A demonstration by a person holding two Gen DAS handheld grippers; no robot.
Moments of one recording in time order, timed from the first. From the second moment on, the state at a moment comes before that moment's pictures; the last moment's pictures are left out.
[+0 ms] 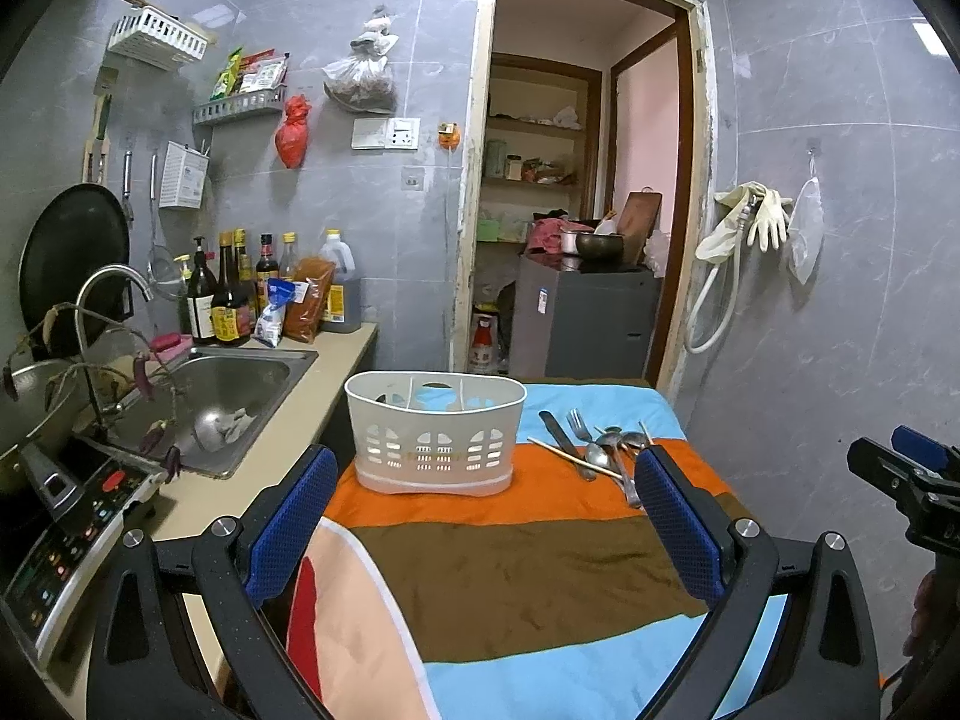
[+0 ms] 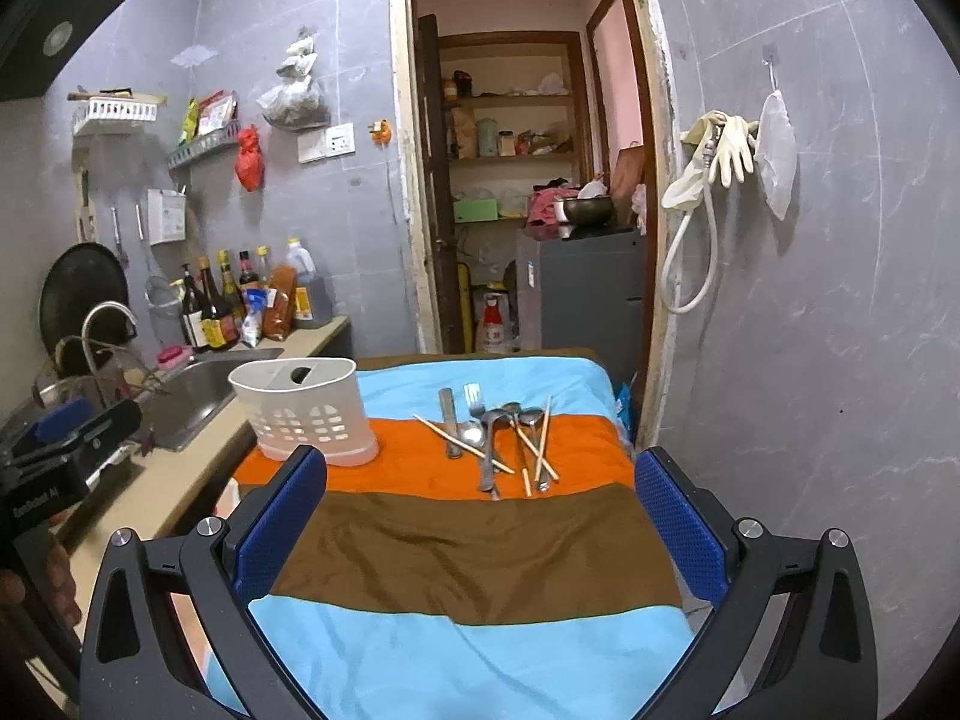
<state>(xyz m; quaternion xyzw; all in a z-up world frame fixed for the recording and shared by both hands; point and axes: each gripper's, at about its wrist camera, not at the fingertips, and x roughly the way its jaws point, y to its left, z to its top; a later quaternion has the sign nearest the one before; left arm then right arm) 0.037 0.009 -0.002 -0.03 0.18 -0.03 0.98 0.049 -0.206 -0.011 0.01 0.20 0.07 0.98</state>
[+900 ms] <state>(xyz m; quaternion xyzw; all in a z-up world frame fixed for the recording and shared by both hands) 0.204 -0.080 -0.037 -0.06 0.26 -0.06 0.96 0.204 -0.291 -0.028 -0.01 0.22 0.10 0.97</state>
